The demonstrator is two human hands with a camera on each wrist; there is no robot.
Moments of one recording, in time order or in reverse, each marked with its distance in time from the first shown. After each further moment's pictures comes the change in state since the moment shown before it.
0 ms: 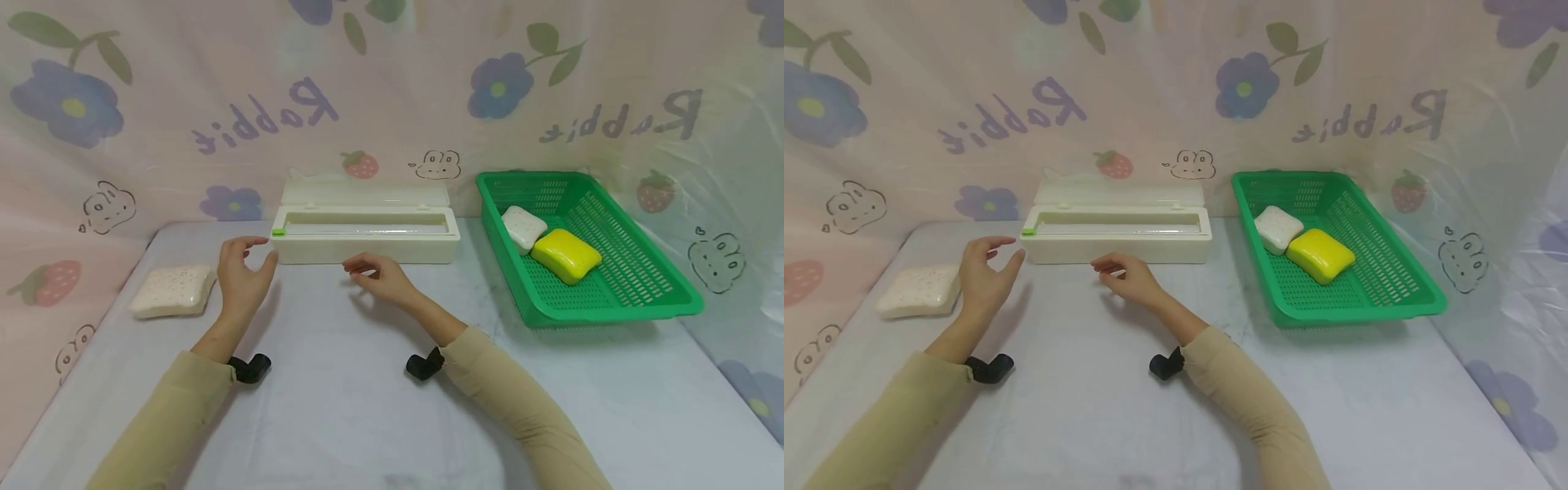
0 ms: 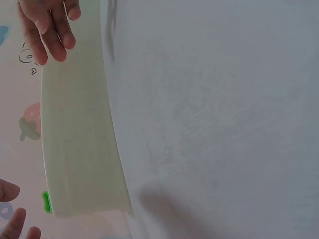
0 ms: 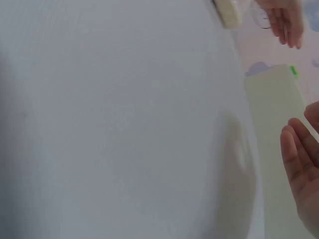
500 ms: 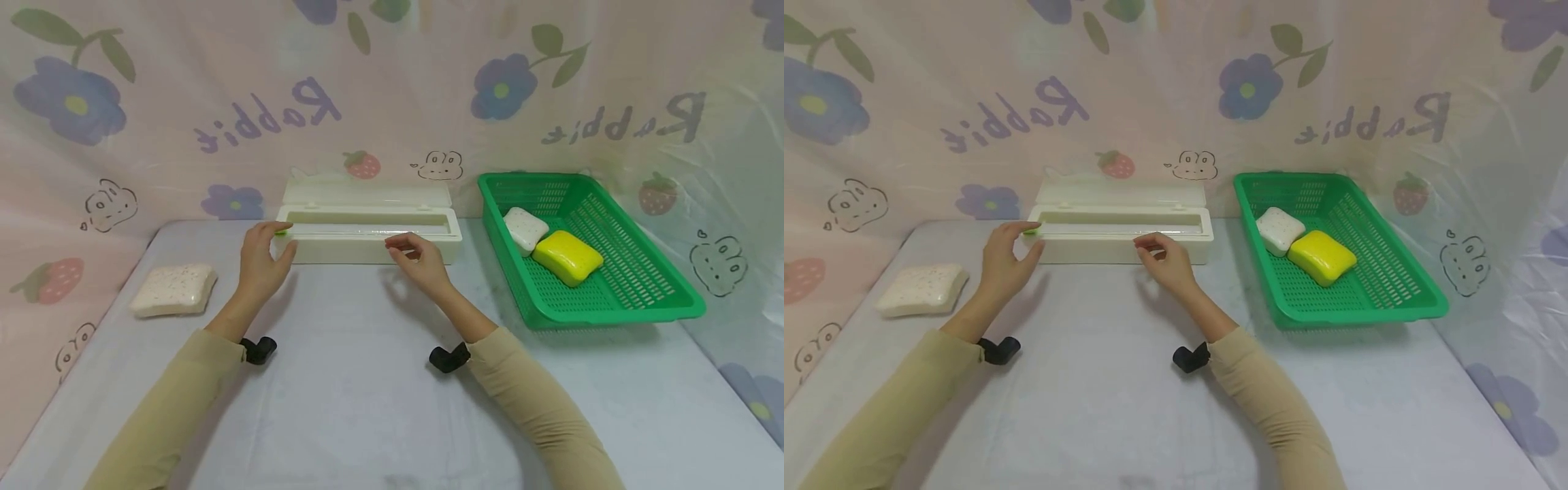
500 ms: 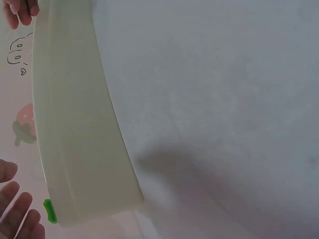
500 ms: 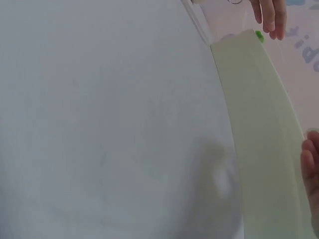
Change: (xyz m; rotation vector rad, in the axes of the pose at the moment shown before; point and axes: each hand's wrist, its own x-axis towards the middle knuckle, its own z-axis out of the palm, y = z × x) left_hand 0.019 0.006 0.013 0.072 -0.198 0.207; right_hand -0.013 0.005 -0.044 -0.044 0.369 -0.035
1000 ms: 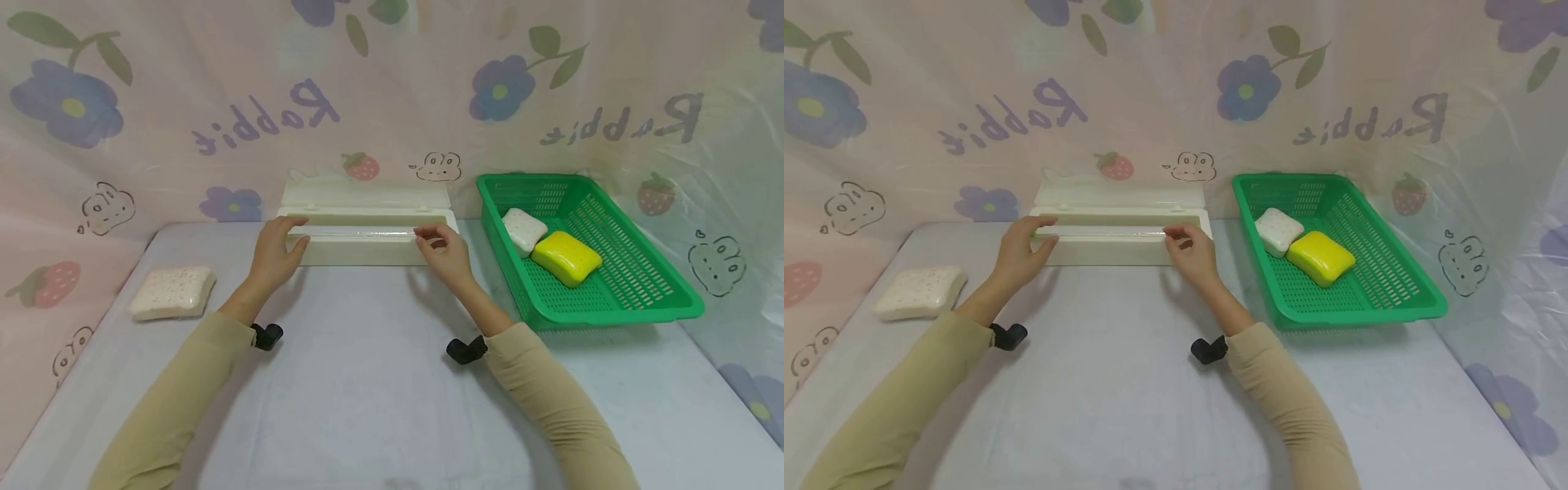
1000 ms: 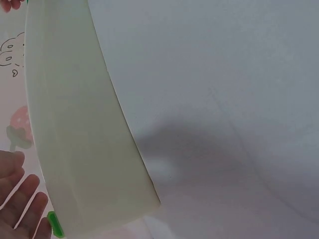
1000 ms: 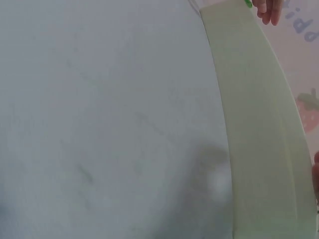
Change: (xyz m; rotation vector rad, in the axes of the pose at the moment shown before) left_hand 0.021 0.002 0.012 0.062 -0.165 0.052; right_hand 0.004 0.008 -0.036 -0.091 0.185 -0.019
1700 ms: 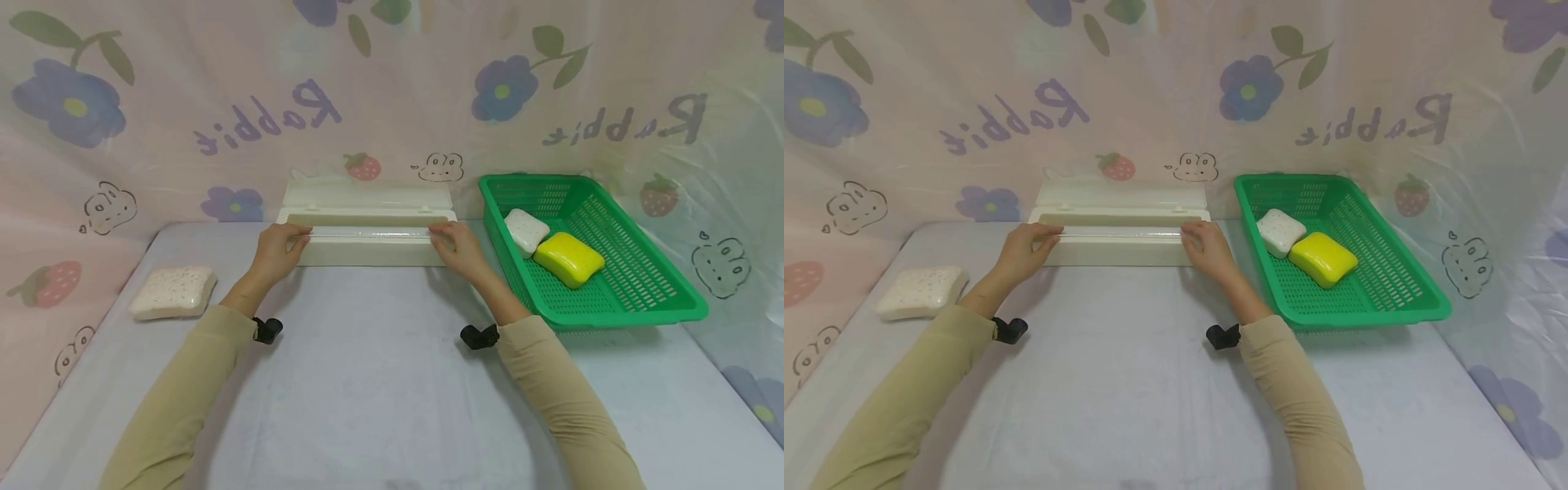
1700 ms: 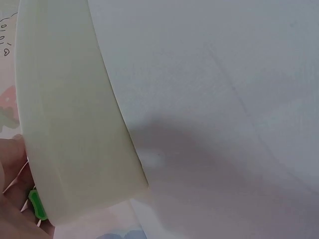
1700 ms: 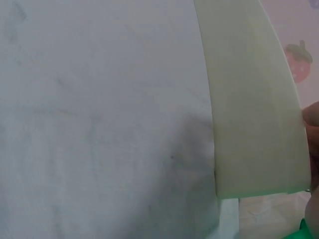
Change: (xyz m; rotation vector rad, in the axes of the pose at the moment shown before) left_hand 0.008 -0.012 -0.001 0.026 -0.129 -0.034; right_hand 0.016 0.022 -0.030 -0.353 -0.245 -0.088
